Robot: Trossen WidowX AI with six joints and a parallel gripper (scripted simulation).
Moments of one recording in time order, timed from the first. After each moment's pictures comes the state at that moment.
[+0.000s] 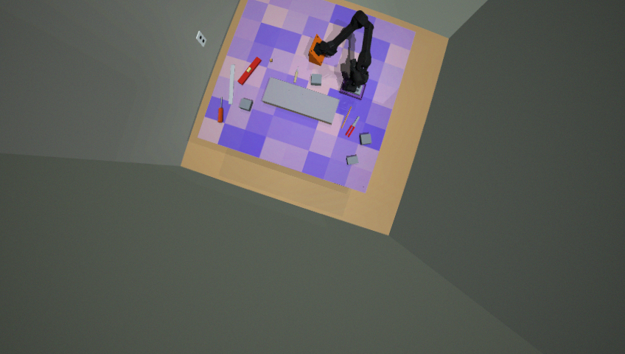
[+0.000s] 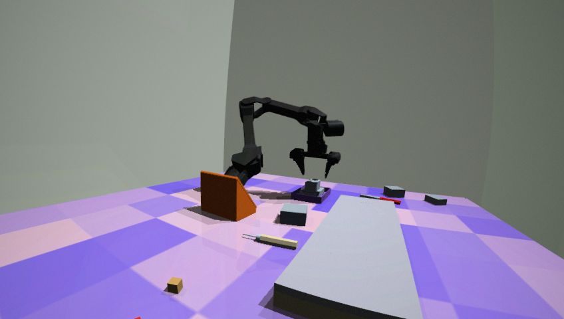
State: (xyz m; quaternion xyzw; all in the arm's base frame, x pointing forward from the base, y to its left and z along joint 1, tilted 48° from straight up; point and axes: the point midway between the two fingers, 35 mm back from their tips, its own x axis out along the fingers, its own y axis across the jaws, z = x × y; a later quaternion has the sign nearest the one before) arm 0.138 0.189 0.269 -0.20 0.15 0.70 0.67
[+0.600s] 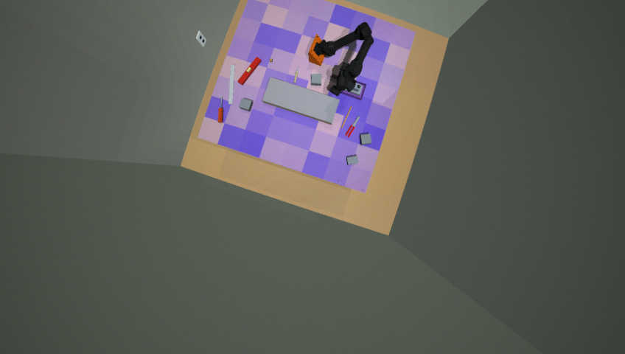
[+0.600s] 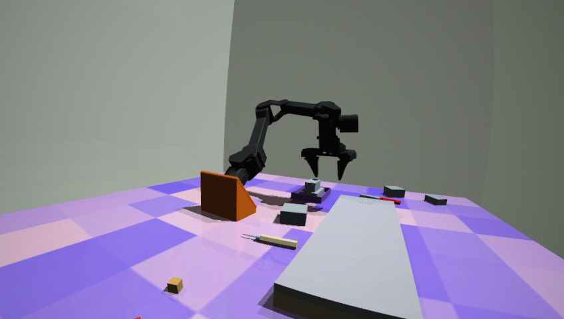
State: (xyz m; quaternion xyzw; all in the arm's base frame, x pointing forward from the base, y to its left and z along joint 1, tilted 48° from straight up) arm 0.211 0.132 0.223 -0.15 0.29 0.62 0.71
